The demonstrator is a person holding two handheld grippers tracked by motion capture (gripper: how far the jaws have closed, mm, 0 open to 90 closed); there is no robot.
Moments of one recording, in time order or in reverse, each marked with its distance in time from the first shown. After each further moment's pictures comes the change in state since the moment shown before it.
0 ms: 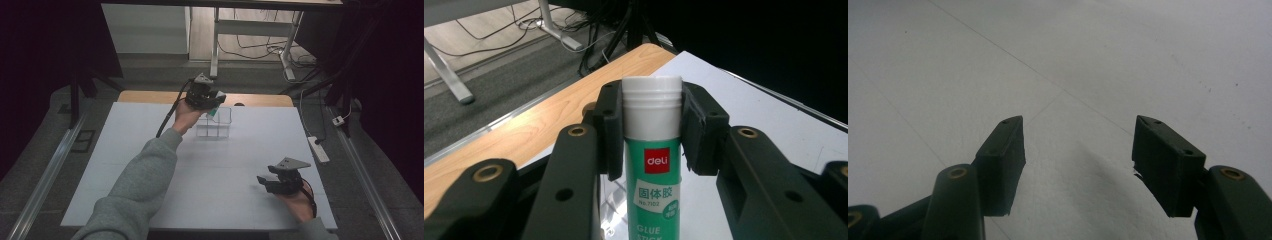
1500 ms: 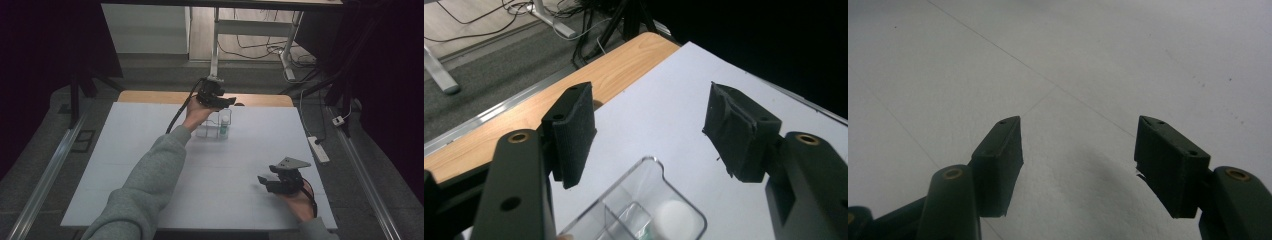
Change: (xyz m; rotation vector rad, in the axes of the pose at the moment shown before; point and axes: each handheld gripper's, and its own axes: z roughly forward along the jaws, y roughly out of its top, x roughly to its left) left arm 0.009 0.001 0.042 0.055 -0.024 -0.013; right arm -0.003 -0.001 0.001 0.011 -0.011 -0.003
